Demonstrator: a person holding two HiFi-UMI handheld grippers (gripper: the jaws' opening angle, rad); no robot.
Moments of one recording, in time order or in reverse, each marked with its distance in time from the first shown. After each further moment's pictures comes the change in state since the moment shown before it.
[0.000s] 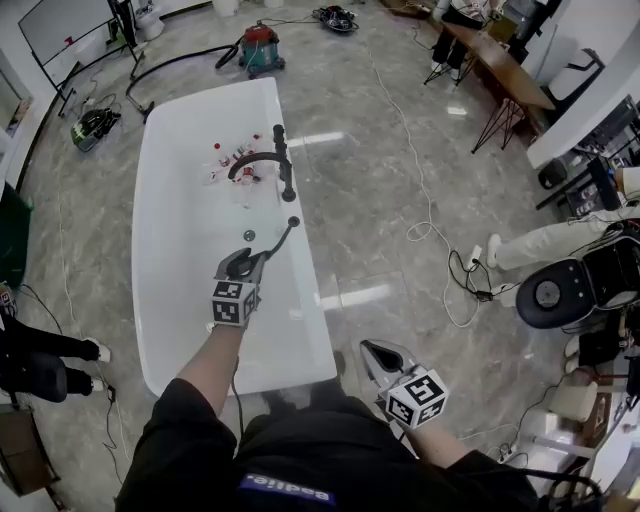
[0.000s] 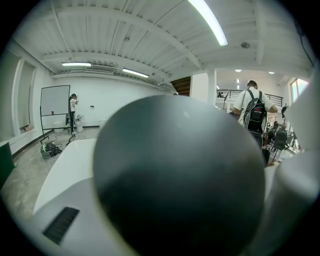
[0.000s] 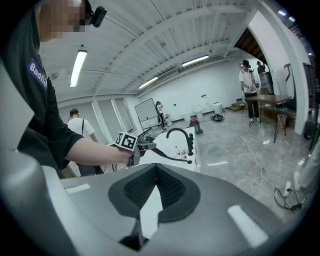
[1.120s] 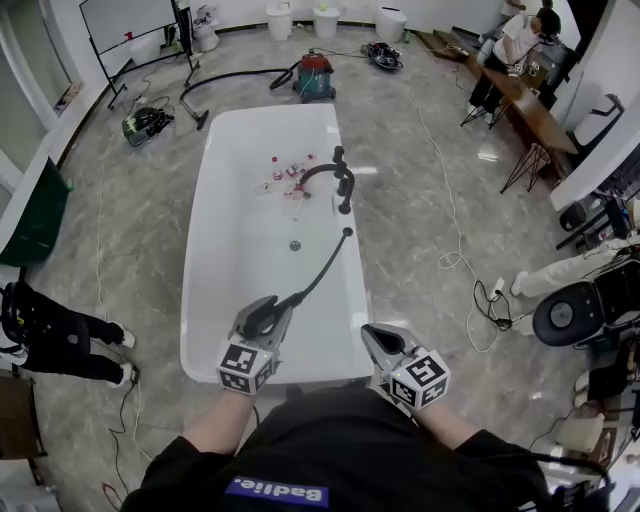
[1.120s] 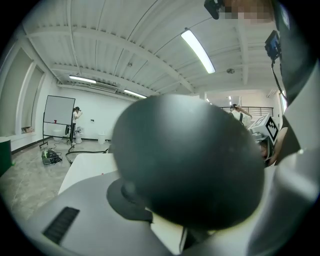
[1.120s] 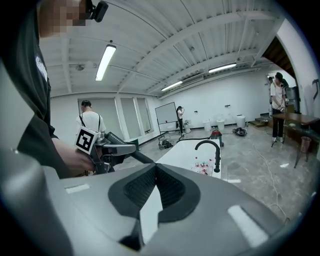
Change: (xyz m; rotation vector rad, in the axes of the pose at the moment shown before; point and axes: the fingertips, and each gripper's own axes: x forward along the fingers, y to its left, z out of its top) left arm -0.291 -0.020 0.012 -0.028 -0.223 -0.057; right arm 0.044 0.172 0.027 -0.209 -0.039 0.162
